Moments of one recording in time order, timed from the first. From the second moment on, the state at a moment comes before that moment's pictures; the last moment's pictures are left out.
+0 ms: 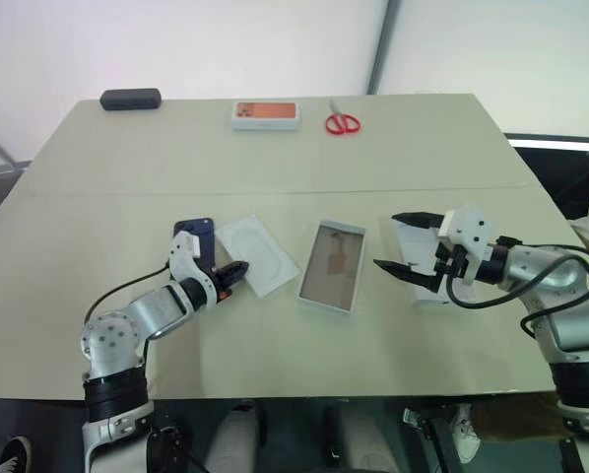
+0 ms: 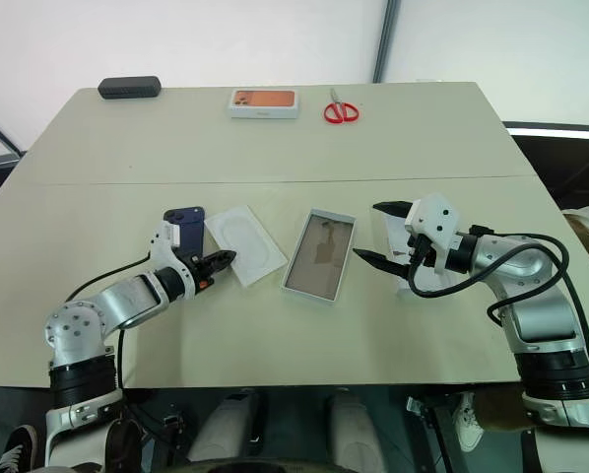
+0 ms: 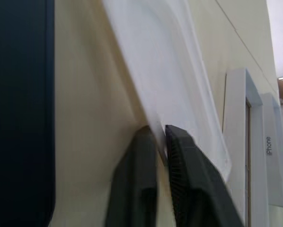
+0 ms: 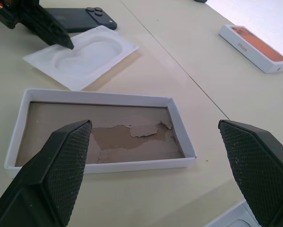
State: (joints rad) left arm -0.32 0.20 0.40 -0.13 -1.24 1.22 0.25; right arm -0.30 -0.75 -0.08 -0.11 0.33 0.17 1.01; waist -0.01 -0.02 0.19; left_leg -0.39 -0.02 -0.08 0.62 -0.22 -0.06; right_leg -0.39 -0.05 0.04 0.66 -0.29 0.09
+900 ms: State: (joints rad) left arm -0.47 0.56 0.27 0.06 -1.20 1.27 -0.31; right arm -0.36 -0.55 0.18 -0.25 0.42 0.47 0.95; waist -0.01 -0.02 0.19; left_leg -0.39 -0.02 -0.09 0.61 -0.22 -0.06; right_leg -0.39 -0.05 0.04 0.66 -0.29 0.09
